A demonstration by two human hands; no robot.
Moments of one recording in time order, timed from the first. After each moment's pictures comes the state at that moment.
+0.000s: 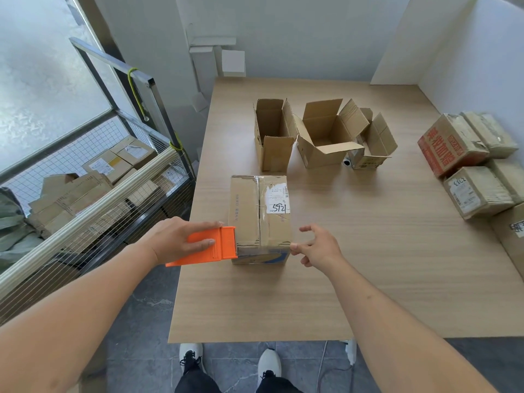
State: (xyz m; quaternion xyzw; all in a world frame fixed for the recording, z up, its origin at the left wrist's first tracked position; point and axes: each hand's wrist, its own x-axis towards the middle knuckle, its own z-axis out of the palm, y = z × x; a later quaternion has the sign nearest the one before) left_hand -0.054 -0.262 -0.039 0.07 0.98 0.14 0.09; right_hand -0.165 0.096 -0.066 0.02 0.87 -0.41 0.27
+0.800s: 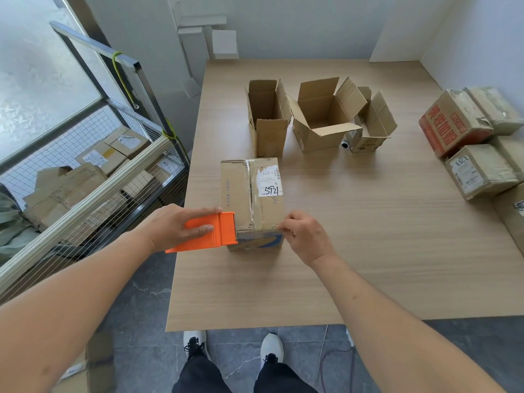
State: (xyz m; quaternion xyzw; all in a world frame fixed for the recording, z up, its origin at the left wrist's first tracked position) left_hand -0.063 -0.251 -0.041 0.06 0.98 0.17 0.12; right_hand -0.147 0.089 -0.075 -0.29 0.91 -0.30 0.05
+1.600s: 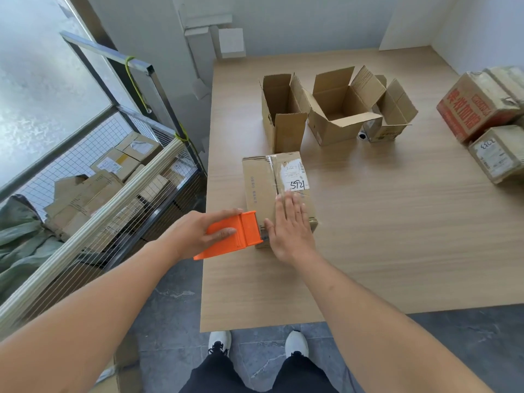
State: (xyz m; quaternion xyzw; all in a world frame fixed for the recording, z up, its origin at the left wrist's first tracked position) left_hand -0.047 -0.270 -0.054 0.08 0.96 0.24 0.11; right_hand -0.116 -0.018 -0.100 -0.19 0.96 -0.15 0.12
